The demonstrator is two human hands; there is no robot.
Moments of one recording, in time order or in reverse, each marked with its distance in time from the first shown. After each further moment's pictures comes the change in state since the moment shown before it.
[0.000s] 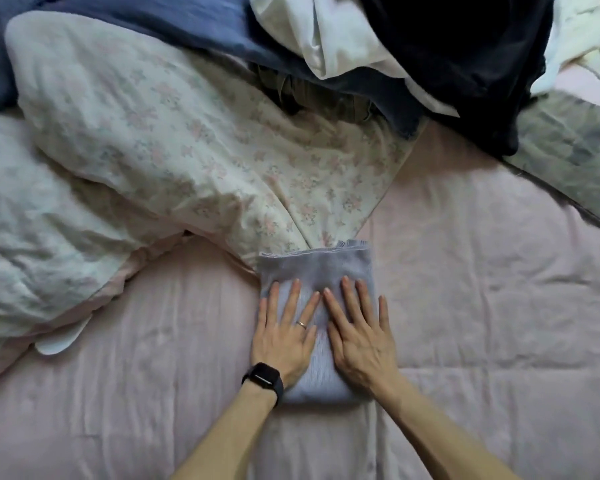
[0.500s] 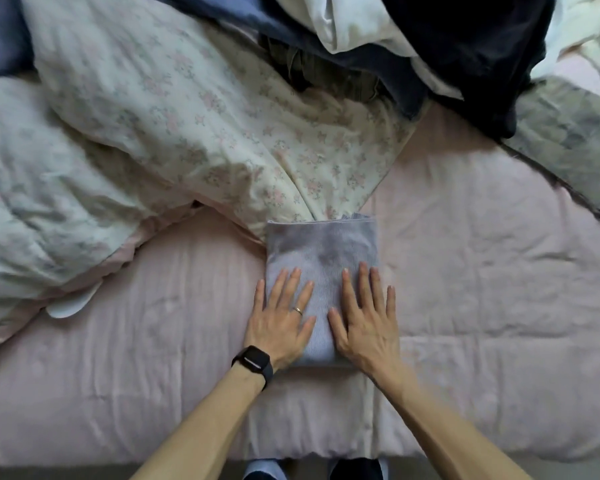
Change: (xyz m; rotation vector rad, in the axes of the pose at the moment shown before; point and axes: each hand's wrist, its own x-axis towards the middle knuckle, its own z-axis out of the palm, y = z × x) left_hand -0.035 -0.013 -0.003 -0.032 -0.084 0.064; right_hand -0.033 -0.014 -0.011 0.016 -0.028 0.138
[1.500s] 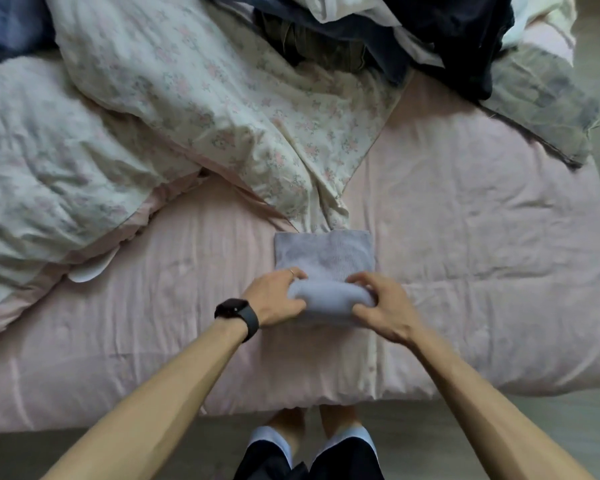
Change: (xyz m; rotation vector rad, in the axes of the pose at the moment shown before) left_hand -0.048 -0.016 -0.048 -0.486 -0.304 -0.068; right_hand -0.060 -0.001 -0.070 0.607 -0.297 0.116
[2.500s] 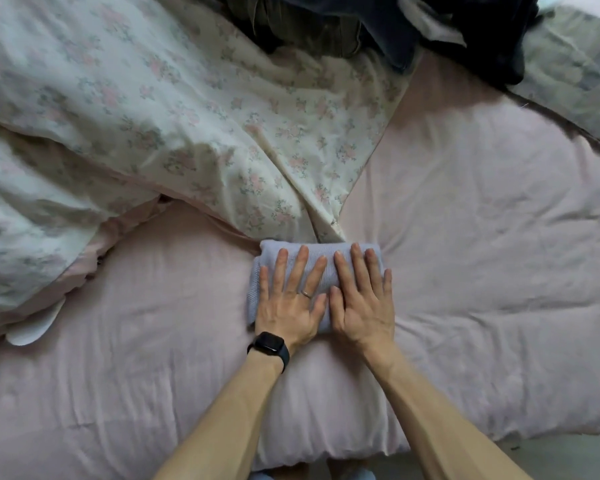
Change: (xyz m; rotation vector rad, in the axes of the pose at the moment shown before) left_hand 0.117 -0.017 0.076 0.439 0.571 0.184; right_hand 0.117 0.055 0.078 -0.550 0.637 -0.179
